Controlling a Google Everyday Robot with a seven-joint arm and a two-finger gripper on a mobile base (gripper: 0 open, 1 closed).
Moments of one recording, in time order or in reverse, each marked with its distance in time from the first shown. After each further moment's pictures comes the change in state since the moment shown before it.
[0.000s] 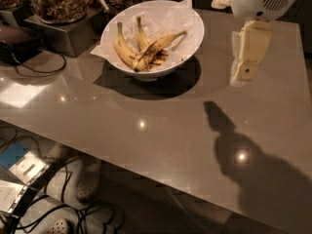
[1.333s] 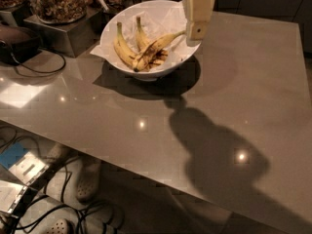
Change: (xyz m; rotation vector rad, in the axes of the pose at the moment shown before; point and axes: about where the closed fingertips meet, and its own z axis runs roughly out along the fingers) arm -0.087 -0.090 0.008 0.088 -0.074 -0.240
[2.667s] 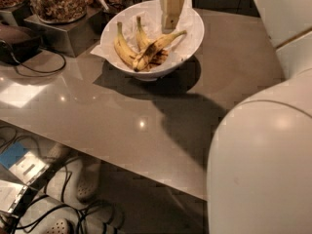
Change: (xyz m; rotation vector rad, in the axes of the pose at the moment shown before) arm -0.014 -0.060 0.050 -0.047 -0.058 -0.055
